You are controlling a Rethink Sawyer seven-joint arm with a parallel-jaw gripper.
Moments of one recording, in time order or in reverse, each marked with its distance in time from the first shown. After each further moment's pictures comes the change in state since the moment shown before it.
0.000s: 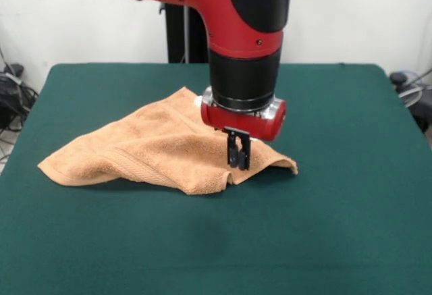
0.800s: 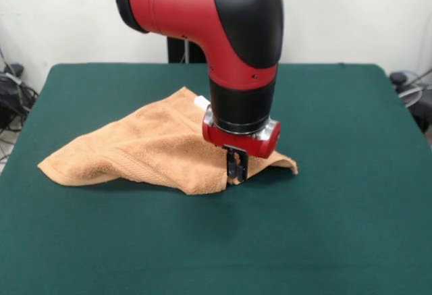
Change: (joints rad) arm -0.002 0.081 0.000 -0.001 0.000 -0.035 0.000
